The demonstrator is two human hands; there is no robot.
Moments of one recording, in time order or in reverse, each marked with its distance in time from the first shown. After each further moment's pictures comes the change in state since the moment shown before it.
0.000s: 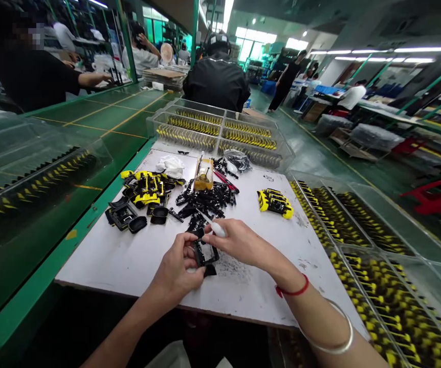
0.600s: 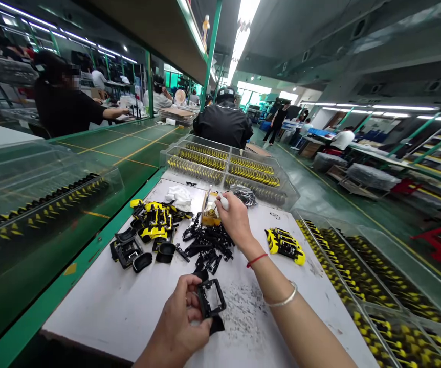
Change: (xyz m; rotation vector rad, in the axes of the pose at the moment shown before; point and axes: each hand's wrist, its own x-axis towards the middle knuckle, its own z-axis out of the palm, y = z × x) left_hand 0.009 -0.002 0.005 -0.098 0.040 -0.179; right_hand 0.127 0.014 -0.038 -0.225 0.841 -0.261
